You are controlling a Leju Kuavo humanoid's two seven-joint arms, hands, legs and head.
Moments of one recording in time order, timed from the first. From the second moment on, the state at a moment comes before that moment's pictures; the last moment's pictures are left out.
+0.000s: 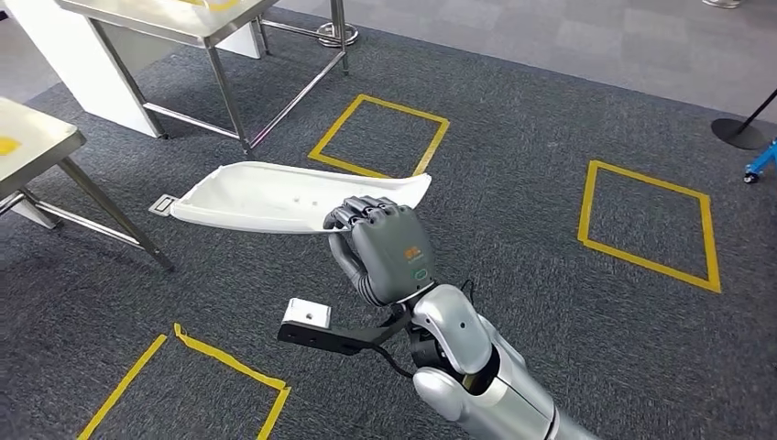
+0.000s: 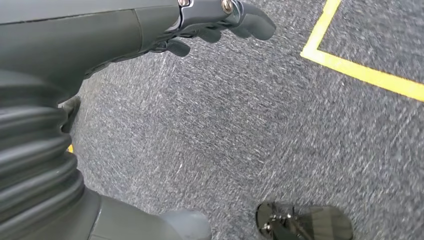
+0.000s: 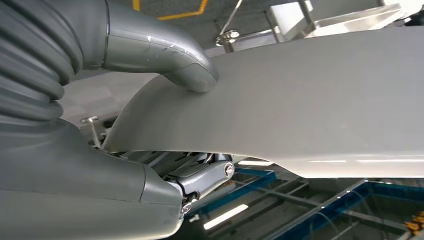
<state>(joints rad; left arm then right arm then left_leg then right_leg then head) -0.09 -0.10 0.97 -0.19 -1.08 0.19 -0.10 -0.27 0.00 0.63 -1.62 1.28 -0.25 0.09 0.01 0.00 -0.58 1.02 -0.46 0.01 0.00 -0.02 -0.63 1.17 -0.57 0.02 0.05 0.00</state>
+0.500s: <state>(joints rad) -0.09 -0.11 0.97 -0.19 -1.12 0.19 -0.04 -0.20 -0.01 0.62 -1.61 1.30 -0.29 0.11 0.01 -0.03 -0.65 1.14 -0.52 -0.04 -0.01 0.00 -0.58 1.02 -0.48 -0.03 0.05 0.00</state>
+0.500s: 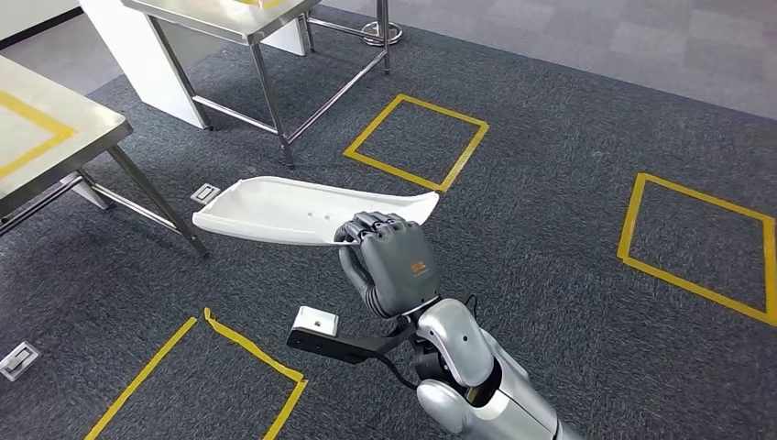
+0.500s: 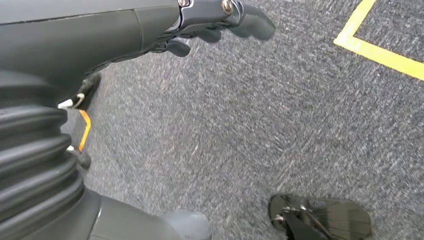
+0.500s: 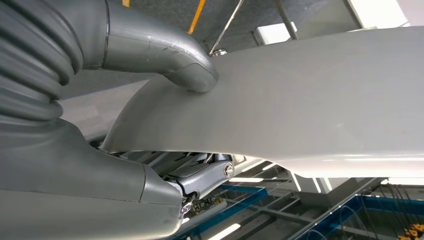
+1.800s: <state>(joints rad) -0.09 -0.10 0.97 -0.19 -1.13 0.15 0.02 -0.26 -0.01 0.62 -1.60 1.25 -0.26 0.08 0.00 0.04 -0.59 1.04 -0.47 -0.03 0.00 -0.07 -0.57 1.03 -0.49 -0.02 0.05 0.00</state>
